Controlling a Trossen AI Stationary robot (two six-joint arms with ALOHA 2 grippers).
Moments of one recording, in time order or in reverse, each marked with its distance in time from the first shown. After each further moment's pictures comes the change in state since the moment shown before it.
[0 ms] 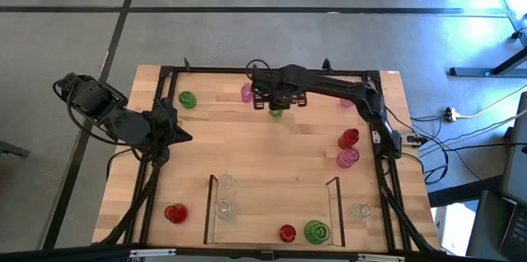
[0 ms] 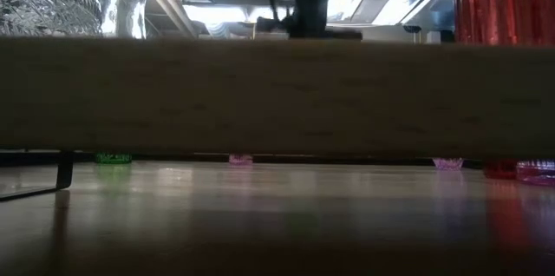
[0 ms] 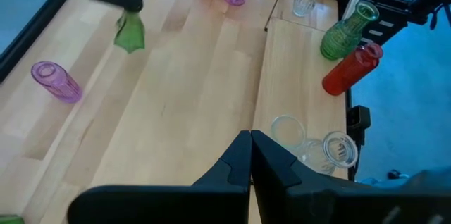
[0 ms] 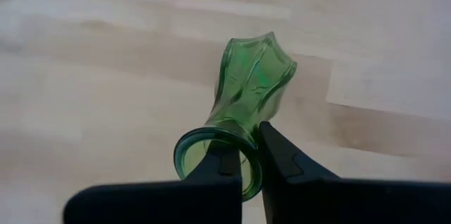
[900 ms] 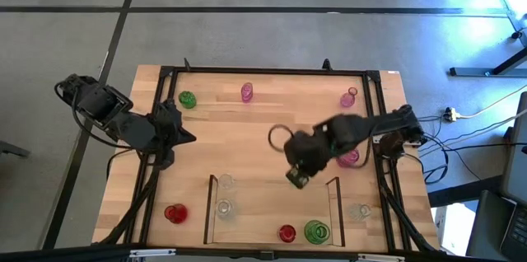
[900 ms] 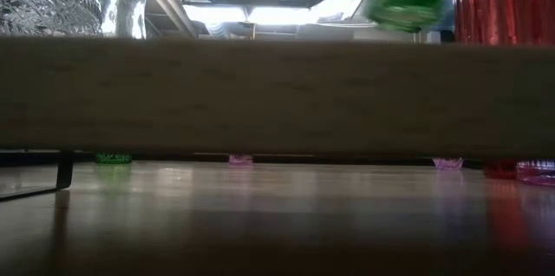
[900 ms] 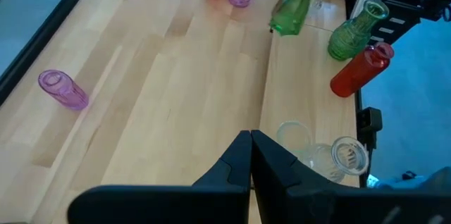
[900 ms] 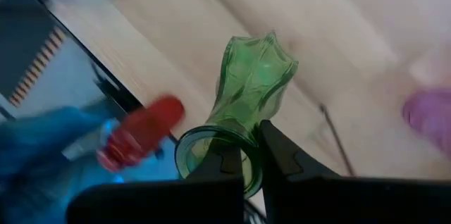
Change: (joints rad) left arm 0.001 0.037 0.000 0.021 -0.024 0.025; right arm 0.519 -0.277 -0.053 -0.173 -0.260 -0.097
